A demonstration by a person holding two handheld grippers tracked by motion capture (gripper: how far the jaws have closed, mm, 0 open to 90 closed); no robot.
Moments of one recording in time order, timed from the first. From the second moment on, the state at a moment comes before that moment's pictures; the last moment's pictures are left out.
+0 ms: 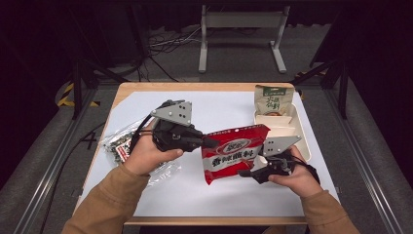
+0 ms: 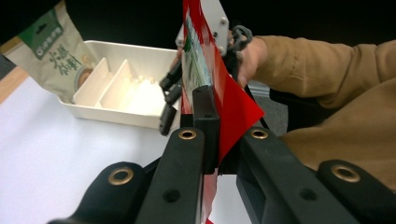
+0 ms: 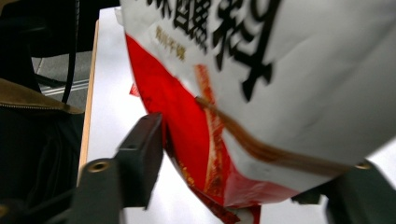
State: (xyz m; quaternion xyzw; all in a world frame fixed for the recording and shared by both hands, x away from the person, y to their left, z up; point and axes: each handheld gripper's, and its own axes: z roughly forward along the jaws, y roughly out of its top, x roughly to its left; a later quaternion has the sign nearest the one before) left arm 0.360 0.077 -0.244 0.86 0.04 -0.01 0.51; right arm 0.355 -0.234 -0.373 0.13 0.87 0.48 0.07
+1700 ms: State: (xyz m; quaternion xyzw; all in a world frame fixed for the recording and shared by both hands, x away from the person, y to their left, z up) left arm 0.363 0.118 -0.304 0.82 0.20 0.08 0.53; right arm 0.371 -0.292 -0.322 0.21 0.84 0.49 0.07
